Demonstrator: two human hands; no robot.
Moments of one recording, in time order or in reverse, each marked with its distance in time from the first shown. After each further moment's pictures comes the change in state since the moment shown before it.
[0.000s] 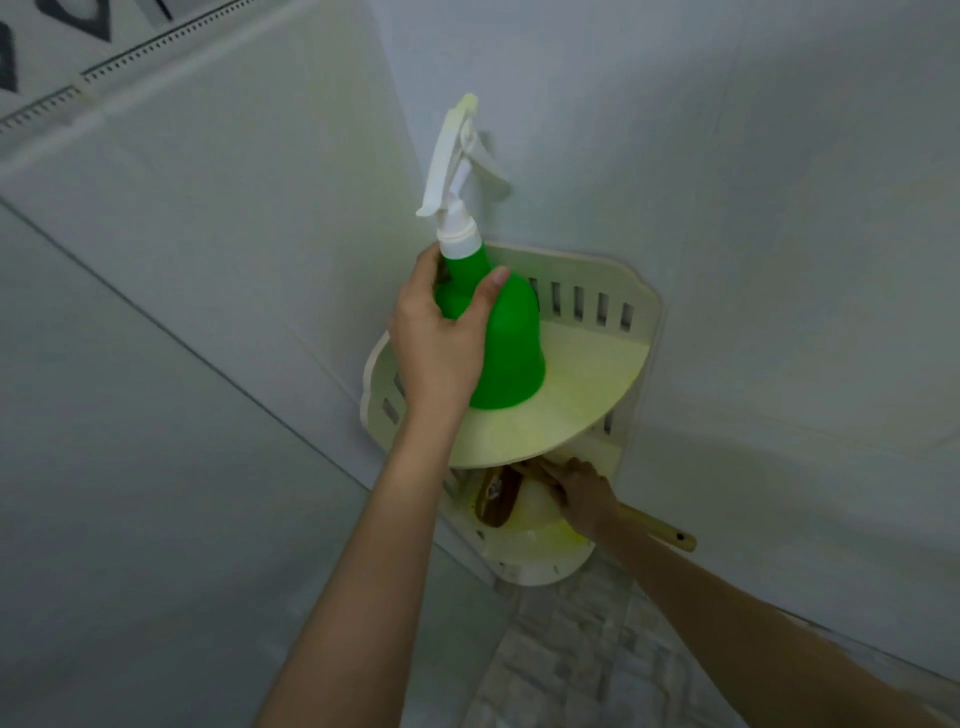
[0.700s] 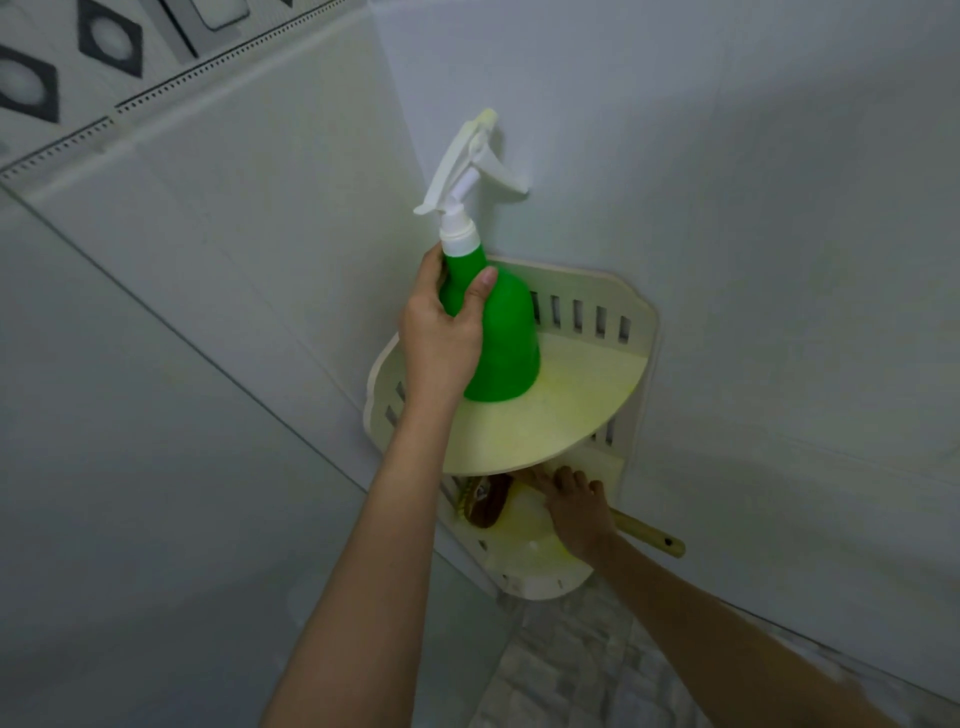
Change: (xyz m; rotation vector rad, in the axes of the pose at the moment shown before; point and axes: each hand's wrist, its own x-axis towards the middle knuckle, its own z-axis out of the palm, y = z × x) left_hand 0.015 -0.007 0.006 -0.003 -0.051 -0.007; right_hand -0.007 -0.014 0.002 -0.325 0.048 -0.038
